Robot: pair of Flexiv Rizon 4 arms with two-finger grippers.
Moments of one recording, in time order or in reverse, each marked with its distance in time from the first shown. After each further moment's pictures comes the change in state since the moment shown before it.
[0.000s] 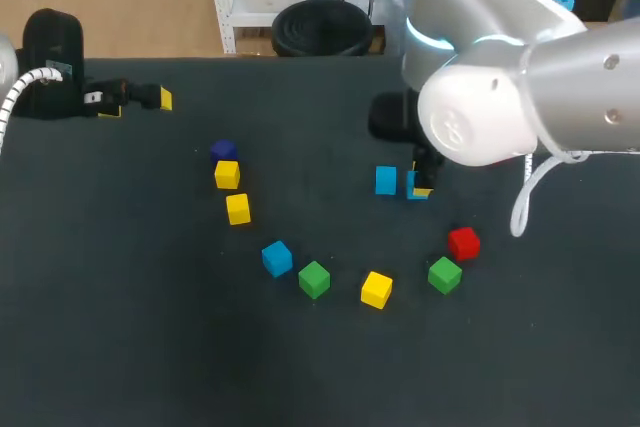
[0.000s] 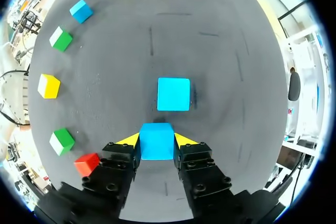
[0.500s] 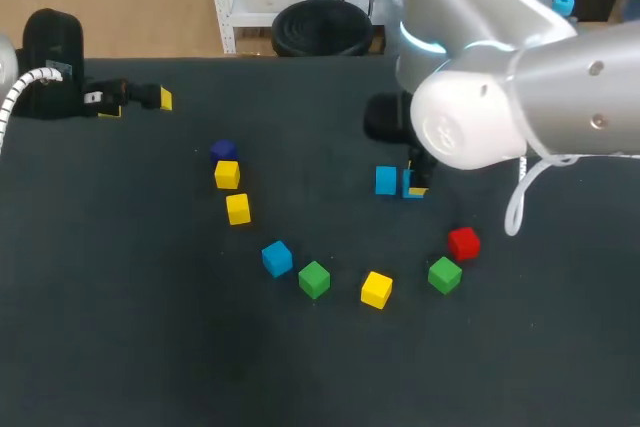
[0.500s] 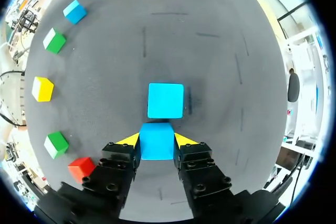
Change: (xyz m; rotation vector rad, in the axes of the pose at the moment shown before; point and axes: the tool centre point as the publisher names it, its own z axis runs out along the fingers) left arm 0.000 0.000 0.000 0.000 0.000 0.000; right arm -0.005 -0.009 0.008 0.014 0.003 0.000
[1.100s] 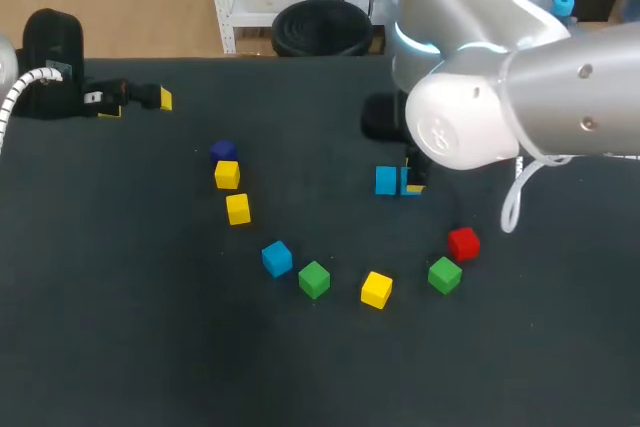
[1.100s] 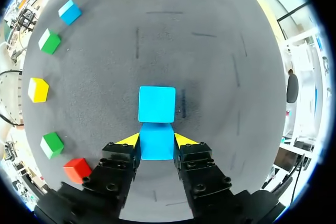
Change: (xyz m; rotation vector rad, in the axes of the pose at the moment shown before) left arm 0.000 0.000 0.000 0.000 0.000 0.000; right arm -0.003 -0.008 0.002 0.015 0.007 -0.008
